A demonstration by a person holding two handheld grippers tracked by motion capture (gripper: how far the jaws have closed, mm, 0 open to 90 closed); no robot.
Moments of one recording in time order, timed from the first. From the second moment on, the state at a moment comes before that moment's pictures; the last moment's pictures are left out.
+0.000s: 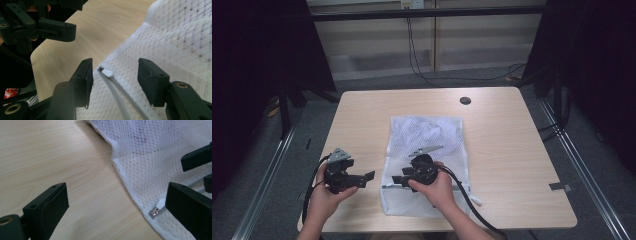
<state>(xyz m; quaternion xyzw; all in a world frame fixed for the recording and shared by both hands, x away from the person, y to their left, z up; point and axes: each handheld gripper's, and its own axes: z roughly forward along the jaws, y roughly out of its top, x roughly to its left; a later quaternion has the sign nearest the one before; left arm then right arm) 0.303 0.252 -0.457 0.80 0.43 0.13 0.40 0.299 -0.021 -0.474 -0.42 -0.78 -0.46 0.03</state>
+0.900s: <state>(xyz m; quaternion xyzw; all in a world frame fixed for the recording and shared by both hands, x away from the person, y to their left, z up) 0.303 0.253 -0.458 0.80 0.43 0.12 0.40 0.303 -0.003 -0.488 -0.45 -0.78 -0.44 0.06</state>
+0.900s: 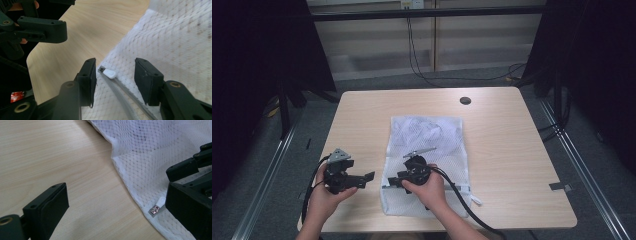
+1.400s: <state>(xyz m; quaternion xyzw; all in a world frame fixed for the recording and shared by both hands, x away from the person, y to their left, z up) 0.303 0.255 -0.459 0.80 0.43 0.12 0.40 0.305 0.005 -0.495 -0.46 -0.77 -0.44 0.08</state>
